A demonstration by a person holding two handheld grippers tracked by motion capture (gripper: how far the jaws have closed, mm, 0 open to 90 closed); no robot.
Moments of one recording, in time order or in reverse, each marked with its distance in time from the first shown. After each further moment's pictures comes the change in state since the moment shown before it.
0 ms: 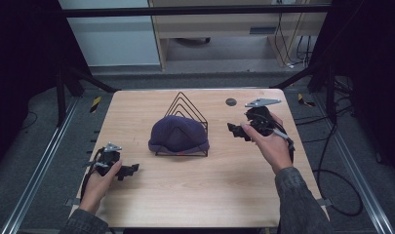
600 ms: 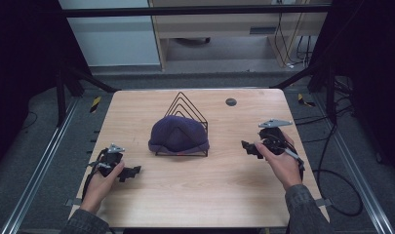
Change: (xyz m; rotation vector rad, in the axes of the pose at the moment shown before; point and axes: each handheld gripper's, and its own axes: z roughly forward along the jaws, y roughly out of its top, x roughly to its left) left arm -0.005 -0.001 0.005 0.024 0.000 0.035; right arm -0.026 -0.073 0.004 0.063 -0.051 0.054
